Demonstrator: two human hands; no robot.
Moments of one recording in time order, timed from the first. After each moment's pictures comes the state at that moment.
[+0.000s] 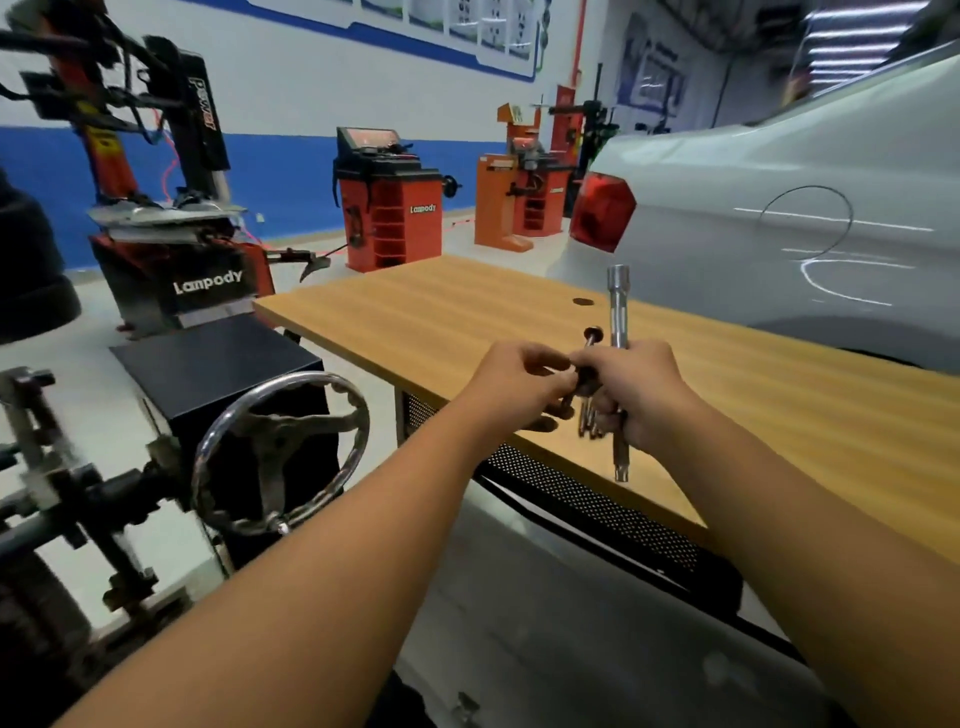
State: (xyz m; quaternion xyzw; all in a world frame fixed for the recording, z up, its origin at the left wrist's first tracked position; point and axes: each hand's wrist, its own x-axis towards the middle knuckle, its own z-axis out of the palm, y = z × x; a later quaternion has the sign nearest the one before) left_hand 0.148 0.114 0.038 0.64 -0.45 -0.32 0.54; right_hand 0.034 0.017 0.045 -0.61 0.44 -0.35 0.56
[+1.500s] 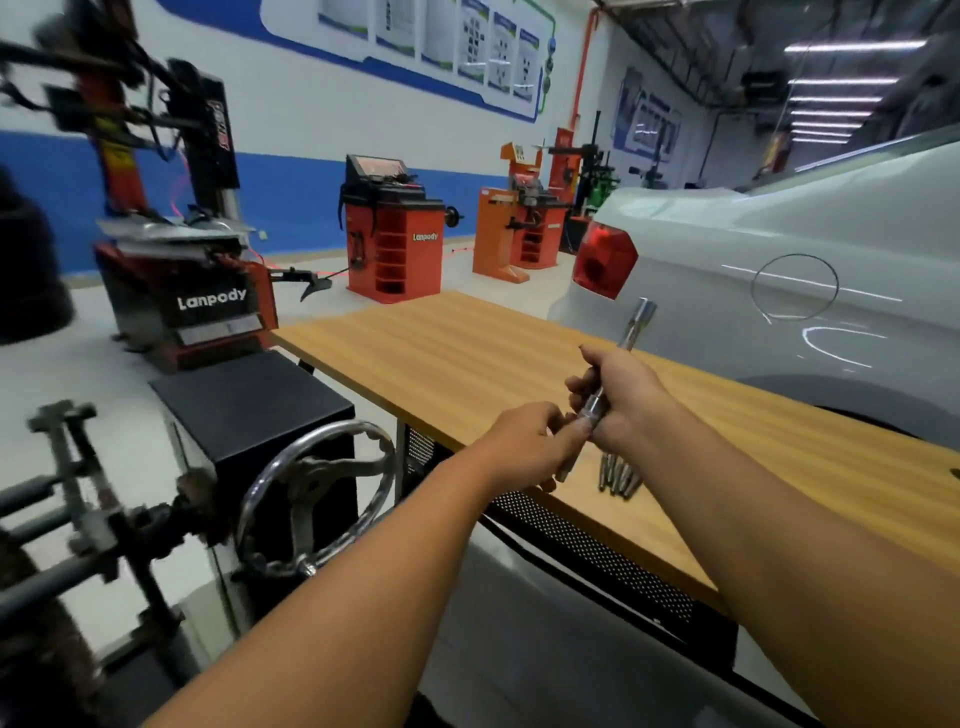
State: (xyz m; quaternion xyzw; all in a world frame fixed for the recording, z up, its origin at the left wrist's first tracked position) left_hand 0.184 0.122 0.043 0.68 -0.54 -0.28 0.42; right_hand 0.090 0.038 0.107 -0.44 0.44 -0.35 0.70
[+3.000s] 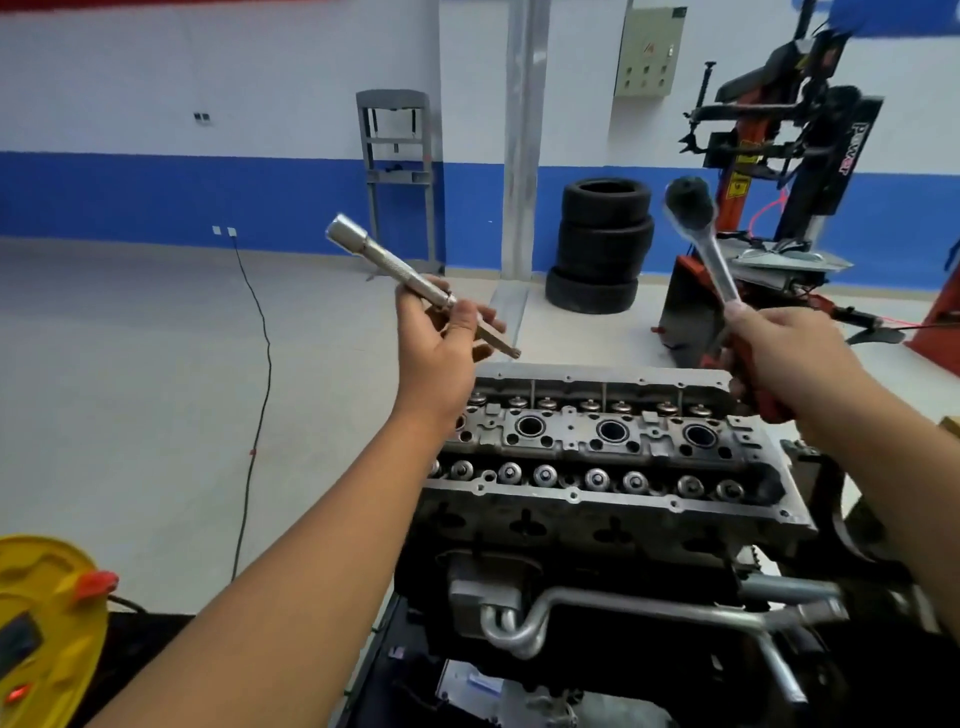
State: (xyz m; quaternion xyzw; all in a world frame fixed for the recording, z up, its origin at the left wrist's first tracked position) left_hand 0.399 0.765 0.124 0.60 -0.10 0.32 0.73; right_hand 0.414 0.469 0.165 -0.82 0.01 -0.14 0.55
